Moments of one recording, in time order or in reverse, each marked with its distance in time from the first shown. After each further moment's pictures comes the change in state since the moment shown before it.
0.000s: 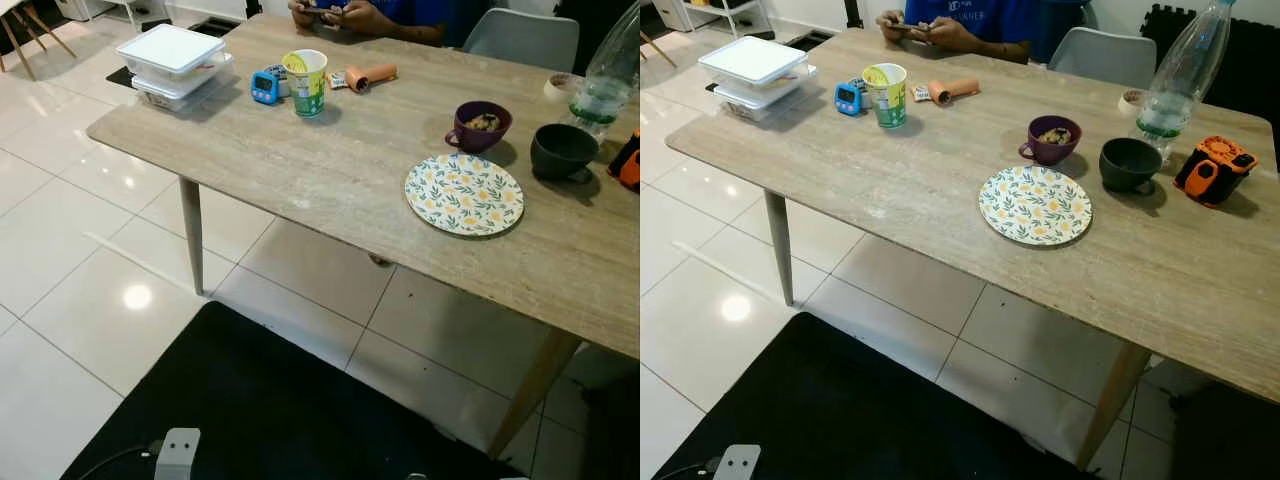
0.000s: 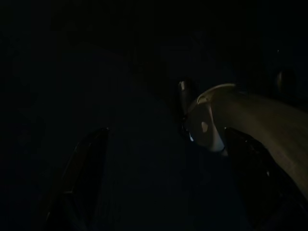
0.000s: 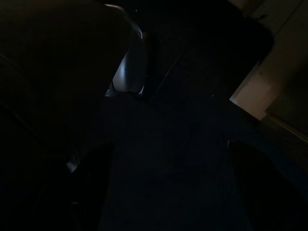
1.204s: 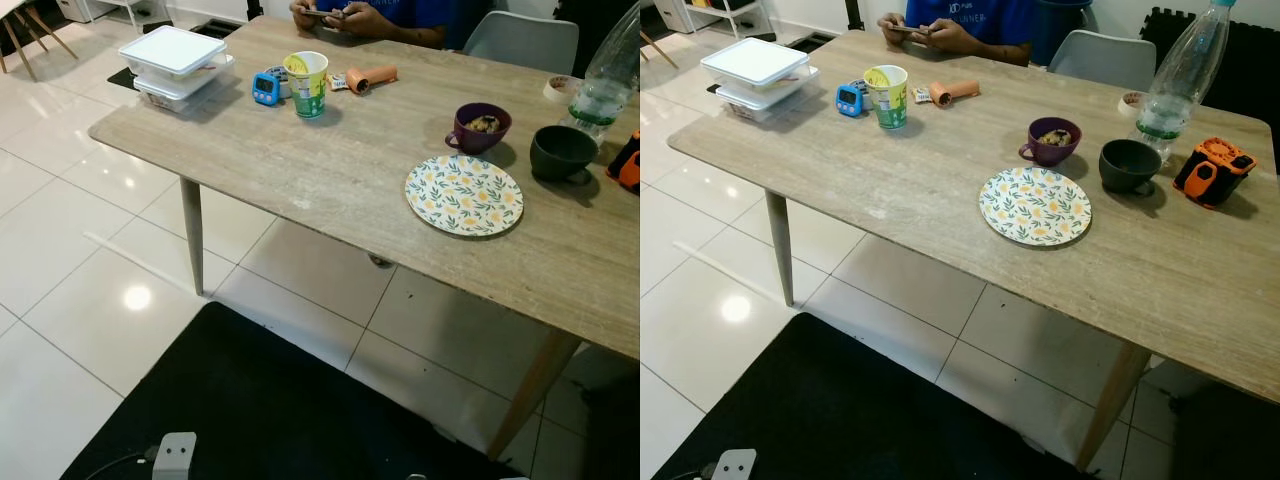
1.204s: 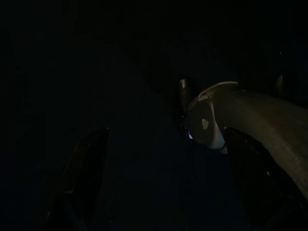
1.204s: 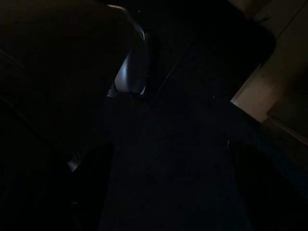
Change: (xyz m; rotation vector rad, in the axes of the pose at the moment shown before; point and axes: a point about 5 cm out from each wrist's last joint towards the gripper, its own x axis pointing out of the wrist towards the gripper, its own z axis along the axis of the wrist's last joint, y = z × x) left arm -0.002 0.003 -0.007 -0.038 0.006 0.024; right arm -0.001 -0.002 -0.001 -0.012 0.001 0.010
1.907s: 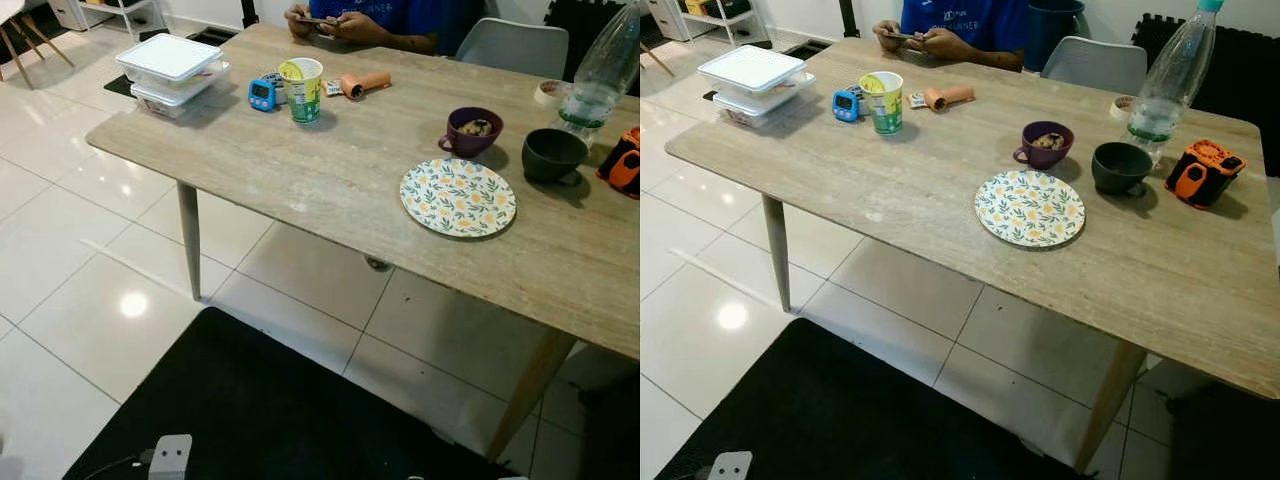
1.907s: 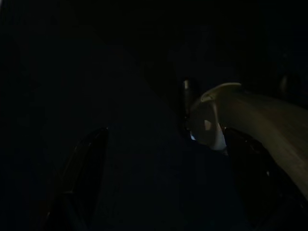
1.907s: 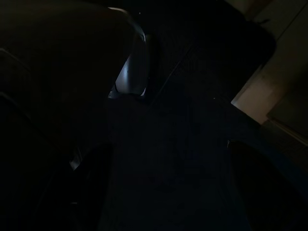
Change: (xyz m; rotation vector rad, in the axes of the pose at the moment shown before) left arm -0.001 0.001 -0.005 -0.015 0.009 0.024; right arm 0.001 -0.001 0.004 -0.012 -0.004 0.007
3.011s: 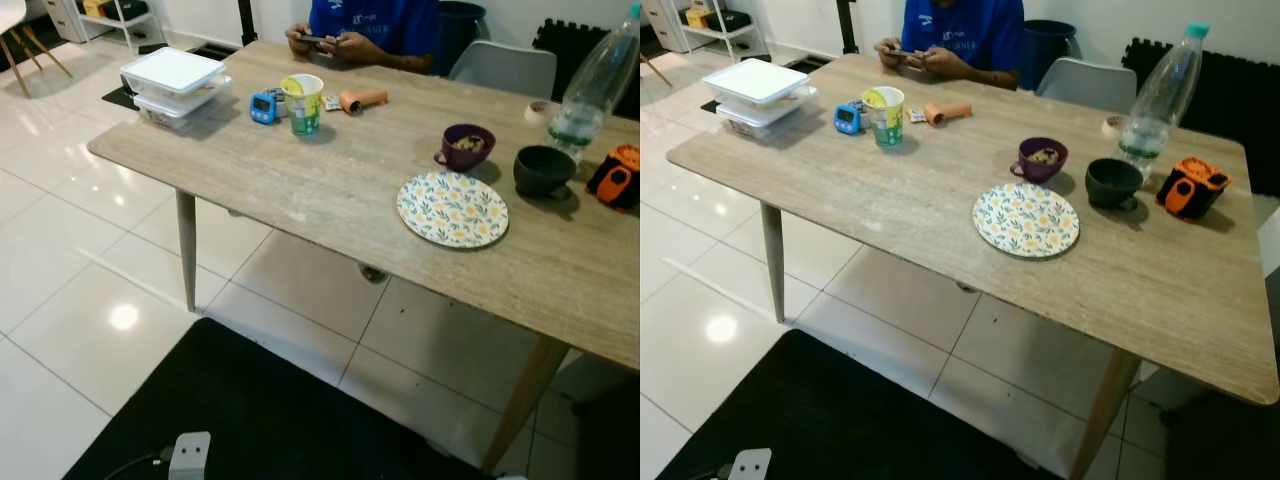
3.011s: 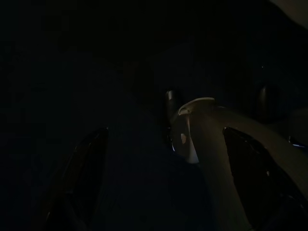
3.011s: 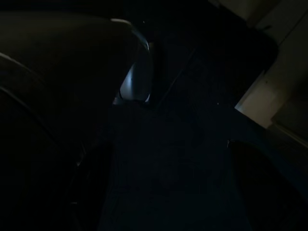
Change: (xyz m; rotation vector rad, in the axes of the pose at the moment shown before) left arm 0.006 -0.020 0.003 -0.014 0.001 -0.030; right arm -0.001 -0.002 -0.002 0.021 0.006 0.013
